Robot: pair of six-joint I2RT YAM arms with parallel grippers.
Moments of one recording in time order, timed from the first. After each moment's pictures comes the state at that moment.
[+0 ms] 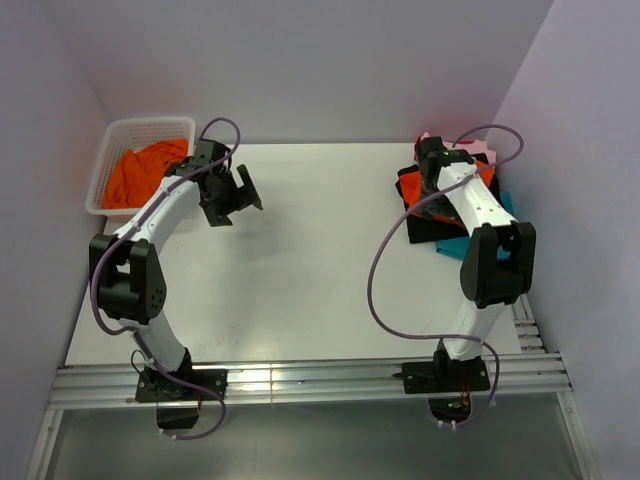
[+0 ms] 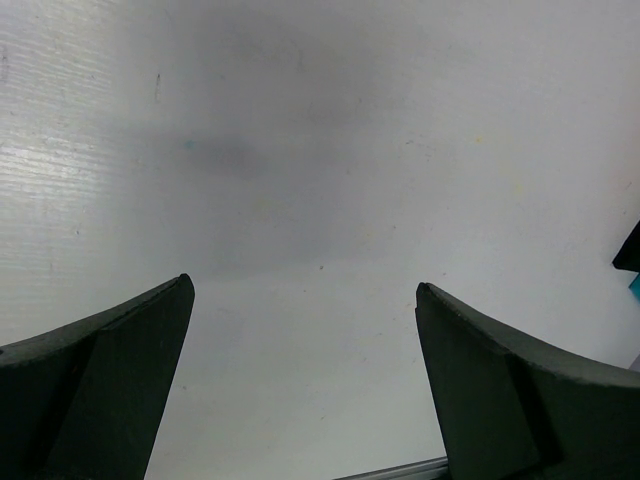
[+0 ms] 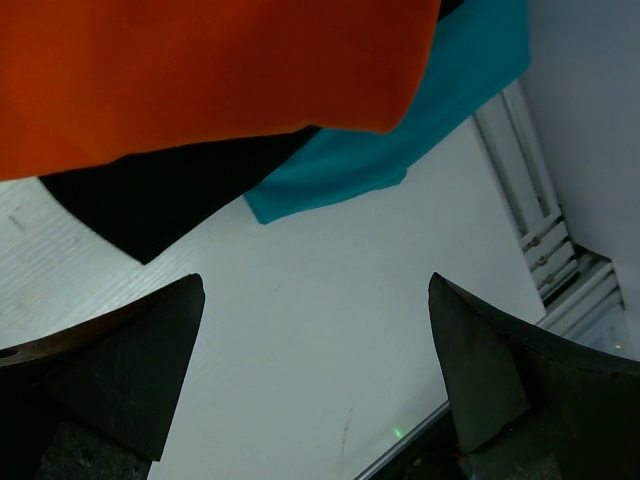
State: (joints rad) left arm -0.23 1.76 1.47 -0.76 0.13 -0.64; right arm 0.10 1.77 1.53 -1.10 0.56 0.54
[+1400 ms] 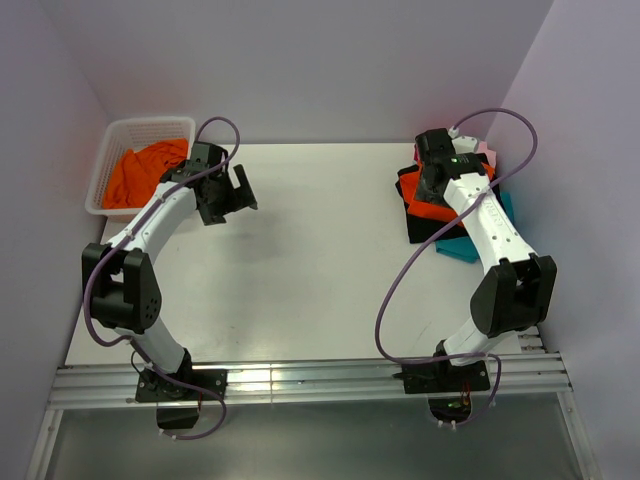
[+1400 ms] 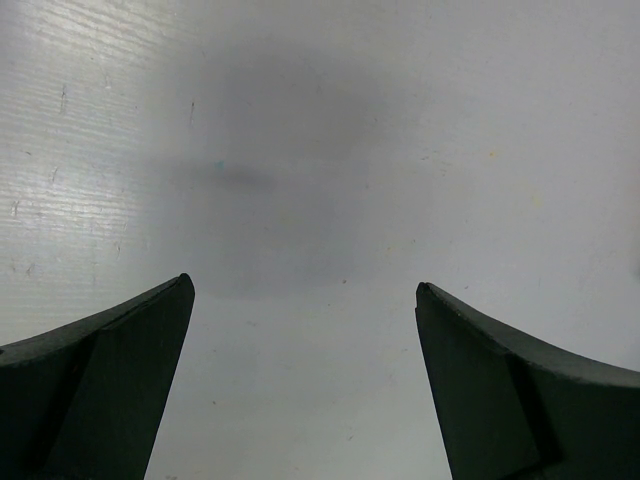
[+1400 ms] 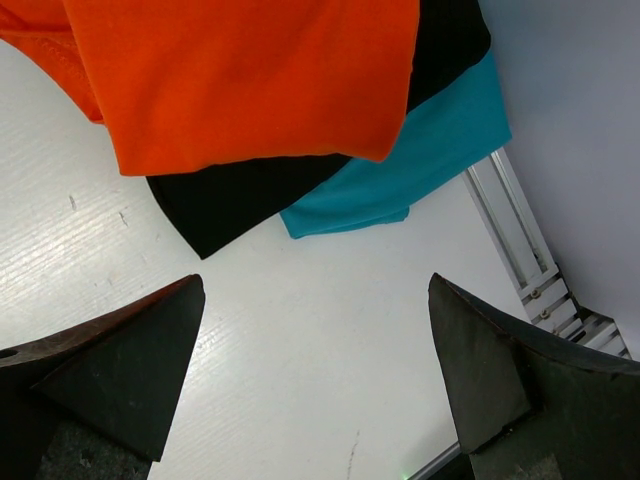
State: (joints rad) left arm -0.23 1.68 1.41 -0.70 0.06 -0.58; right arm 0.17 1.58 1.51 -1.01 0.62 0.47
